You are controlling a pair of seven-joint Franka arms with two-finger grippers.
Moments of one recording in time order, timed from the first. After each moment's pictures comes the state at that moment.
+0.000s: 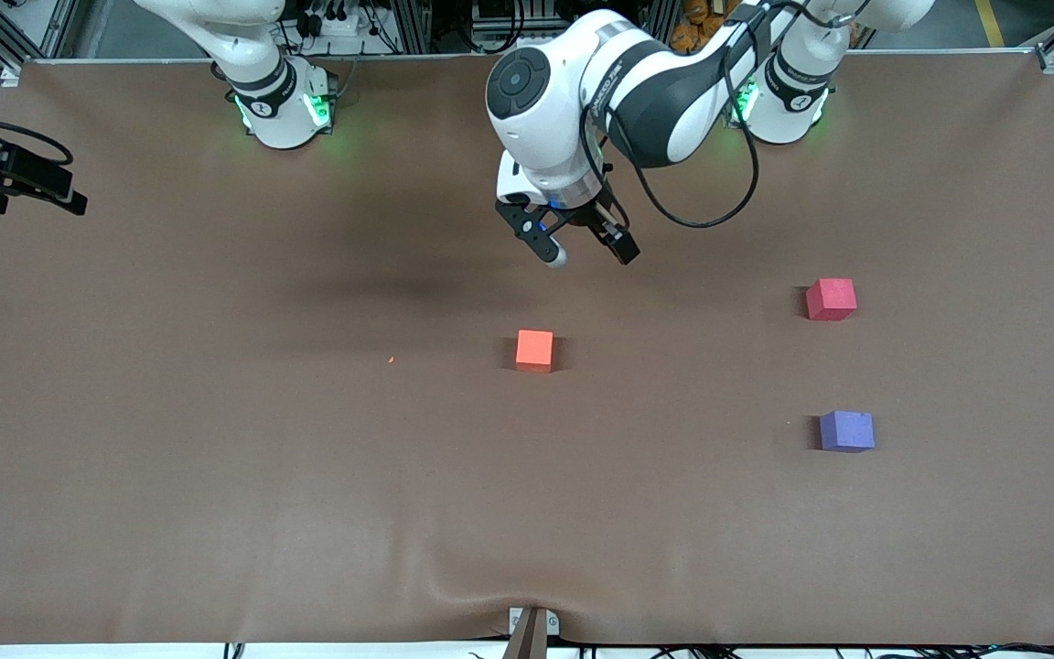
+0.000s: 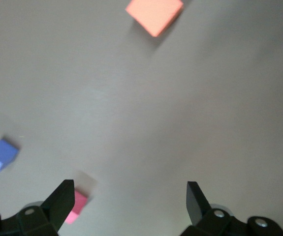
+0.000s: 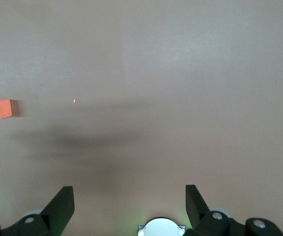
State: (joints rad) left arm -0.63 0.42 -0.29 -1.47 0.25 1.58 -0.03; right arm -0.15 0.03 0.13 -1.40 0.07 1.32 0.06
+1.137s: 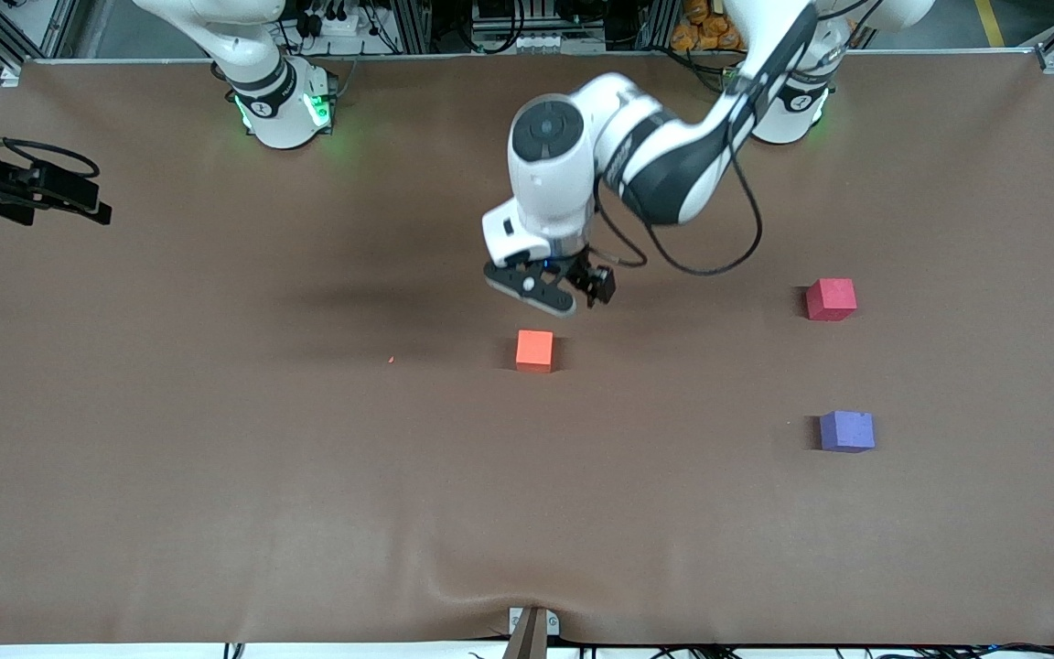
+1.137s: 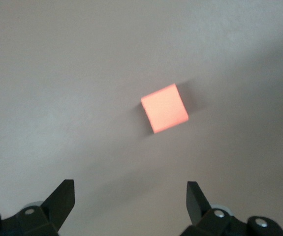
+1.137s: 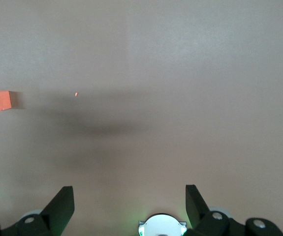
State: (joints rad) left arm -0.61 0.54 -0.23 -1.46 0.20 1.97 -0.41; right arm -0.13 0.06 0.13 -1.41 0.08 1.32 0.06
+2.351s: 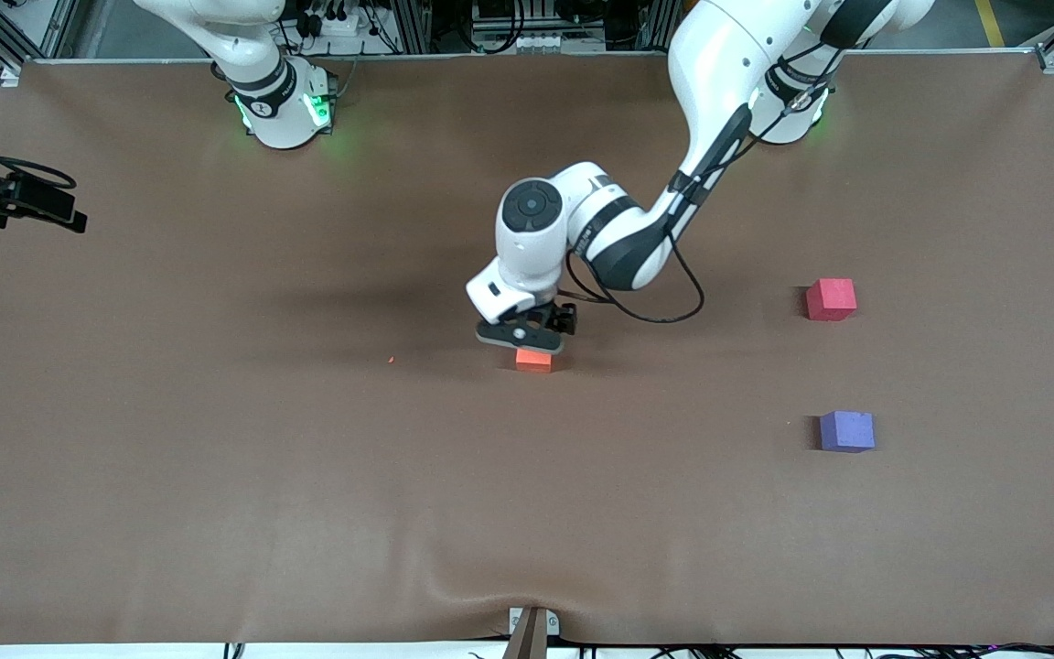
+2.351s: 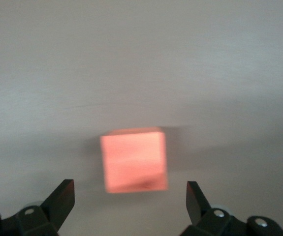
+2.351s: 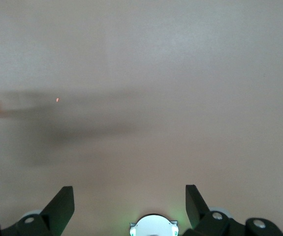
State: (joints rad) left arm -0.65 0.72 -0.18 -1.45 0.21 2.21 -0.77; right arm -0.14 0.07 0.11 -1.41 0.02 1.32 0.06
